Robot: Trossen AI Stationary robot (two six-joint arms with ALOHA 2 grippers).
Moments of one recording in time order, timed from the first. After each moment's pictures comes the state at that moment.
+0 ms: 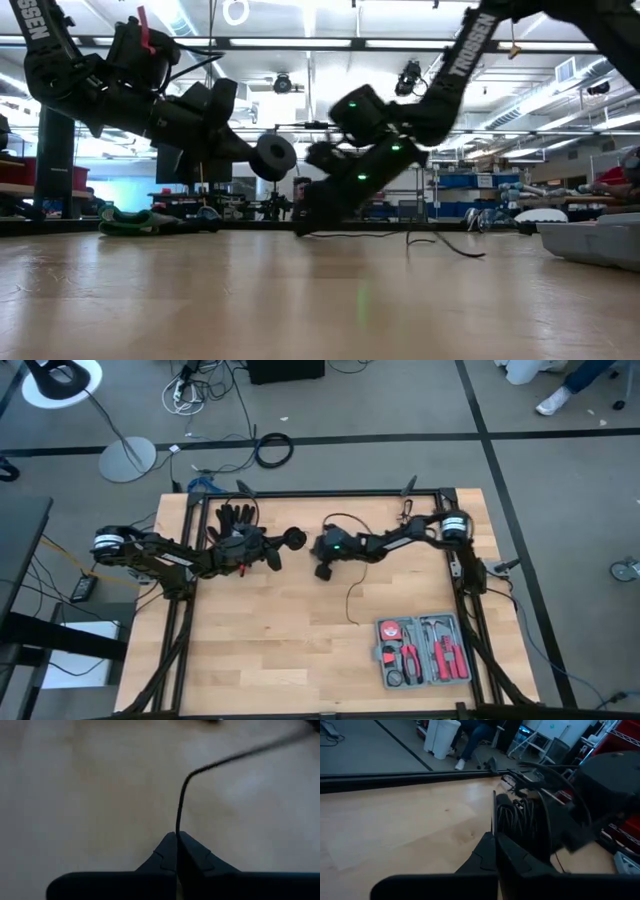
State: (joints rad) left arm 0.21 1.38 0.25 0.95 -0.35 -0.55; right arm -0.21 2.08 1.01 0.44 0.09 -0.05
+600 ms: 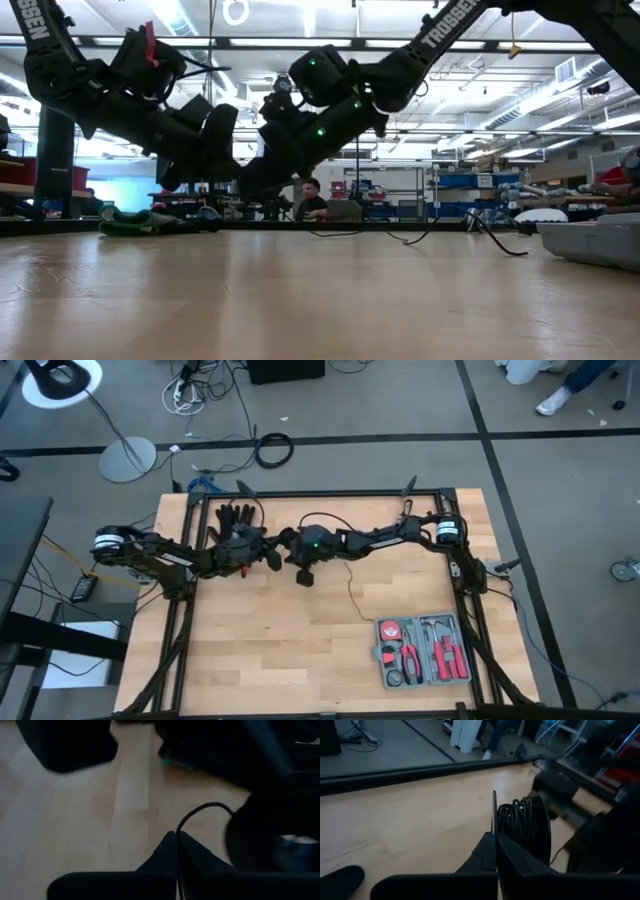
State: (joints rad) left arm 0.21 1.38 0.25 0.83 -0.46 -0.50; right arm -0.17 2.14 1.37 0.23 -0.10 -0.08
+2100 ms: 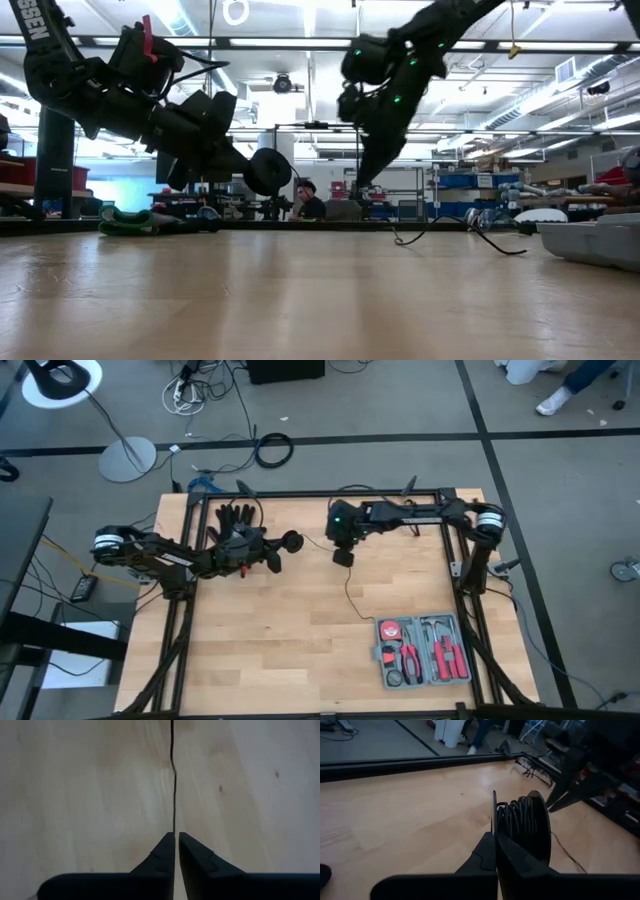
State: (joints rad) left arm 0.21 1.38 0.25 0.86 -0.37 -0.54; right arm -0.31 1.83 1.31 -0.56 -0.02 -0.08
